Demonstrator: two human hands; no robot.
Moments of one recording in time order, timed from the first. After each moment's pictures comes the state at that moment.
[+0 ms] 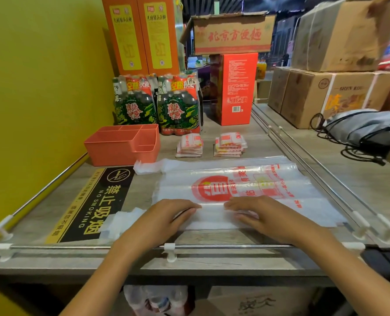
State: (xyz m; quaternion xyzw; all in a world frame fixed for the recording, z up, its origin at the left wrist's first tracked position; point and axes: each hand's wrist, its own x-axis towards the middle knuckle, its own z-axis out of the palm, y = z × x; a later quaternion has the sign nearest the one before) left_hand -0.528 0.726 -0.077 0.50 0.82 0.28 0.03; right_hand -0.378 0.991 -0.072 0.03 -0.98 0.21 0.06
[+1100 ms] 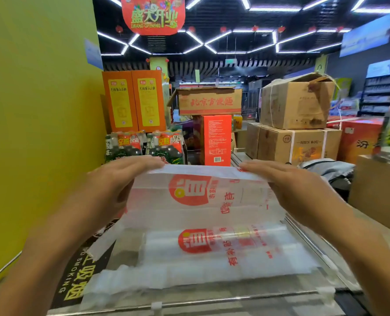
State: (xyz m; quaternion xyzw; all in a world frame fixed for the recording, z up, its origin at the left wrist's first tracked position) left_hand -0.505 0.681 0.123 0.53 0.76 0.20 -0.32; right_hand -0.314 0.982 0.109 -0.03 -0.94 -0.02 0.35
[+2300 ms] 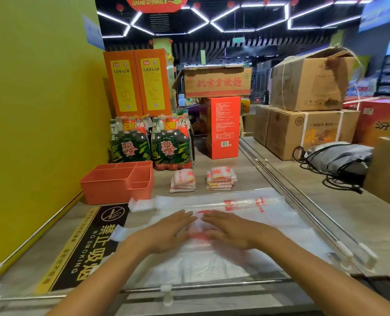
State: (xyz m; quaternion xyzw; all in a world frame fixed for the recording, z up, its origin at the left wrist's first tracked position) left_hand -0.584 0.768 -0.055 0.52 0.84 0.08 0.10; right_hand -0.442 0.973 -0.039 0.03 -0.98 0.16 -0.06
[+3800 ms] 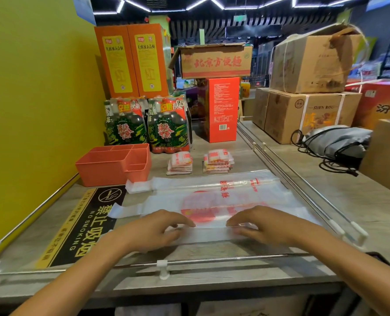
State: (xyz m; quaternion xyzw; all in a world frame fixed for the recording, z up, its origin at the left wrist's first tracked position) left_hand -0.546 0.730 -0.042 0.58 0.80 0.13 0.11; right_hand -0.367 1.010 -0.045 0.05 -0.99 0.12 0.00
